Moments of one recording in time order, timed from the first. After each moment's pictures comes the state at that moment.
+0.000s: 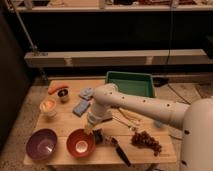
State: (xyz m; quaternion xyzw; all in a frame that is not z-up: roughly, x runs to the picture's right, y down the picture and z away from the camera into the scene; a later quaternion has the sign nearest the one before) arm -0.097 0.205 0.762 0.08 -0.49 -0.82 0.28
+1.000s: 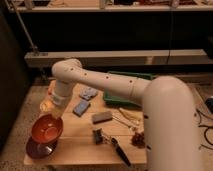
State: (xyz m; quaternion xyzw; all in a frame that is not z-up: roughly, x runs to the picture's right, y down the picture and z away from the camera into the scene) arm -0.249 0.118 0.707 0.06 -0.50 -0.83 0.25
